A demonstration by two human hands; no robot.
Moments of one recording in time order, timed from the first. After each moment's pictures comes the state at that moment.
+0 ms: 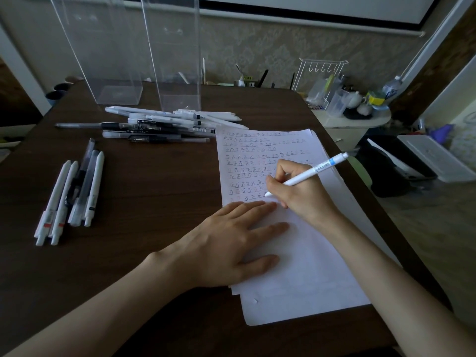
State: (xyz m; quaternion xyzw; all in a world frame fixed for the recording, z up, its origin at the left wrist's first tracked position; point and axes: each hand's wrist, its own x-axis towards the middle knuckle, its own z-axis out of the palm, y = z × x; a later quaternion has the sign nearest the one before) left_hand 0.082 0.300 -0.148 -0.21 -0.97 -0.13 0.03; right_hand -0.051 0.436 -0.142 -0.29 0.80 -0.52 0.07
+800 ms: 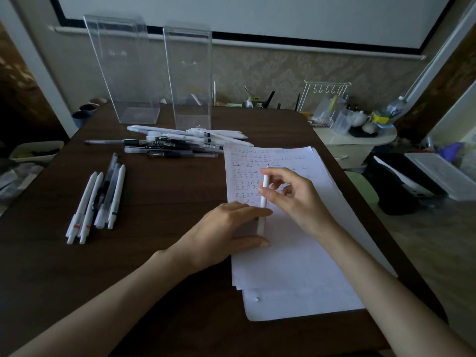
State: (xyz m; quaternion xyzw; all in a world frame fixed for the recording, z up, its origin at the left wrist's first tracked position) left_hand 0.078 0.289 -0.145 -0.13 -0.93 -0.33 0.12; right_hand -0.050 0.435 -0.139 -0.35 0.75 -0.55 0.10
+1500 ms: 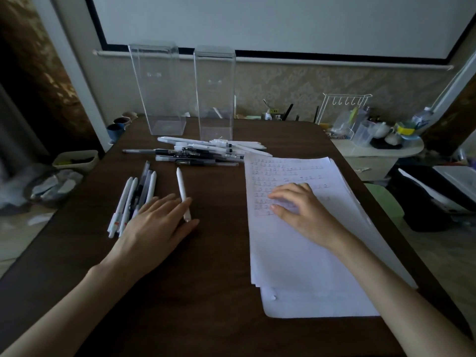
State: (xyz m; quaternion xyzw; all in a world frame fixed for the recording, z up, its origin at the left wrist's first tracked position) left_hand 0.154 0.214 -0.132 0.13 -0.99 -0.04 0.11; right_hand -0.049 0.431 -0.145 -0.45 0.83 -0.31 0.05
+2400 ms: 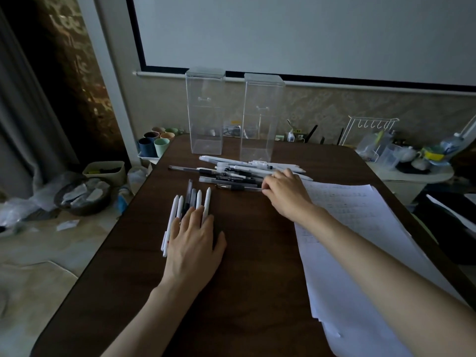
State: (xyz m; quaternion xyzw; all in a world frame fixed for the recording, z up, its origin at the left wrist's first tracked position) left_hand 0.157 0.196 -0.151 0.26 -0.94 -0.09 0.19; right_hand -0.057 0.284 -0.123 -0.48 0.87 -0.08 -0.11
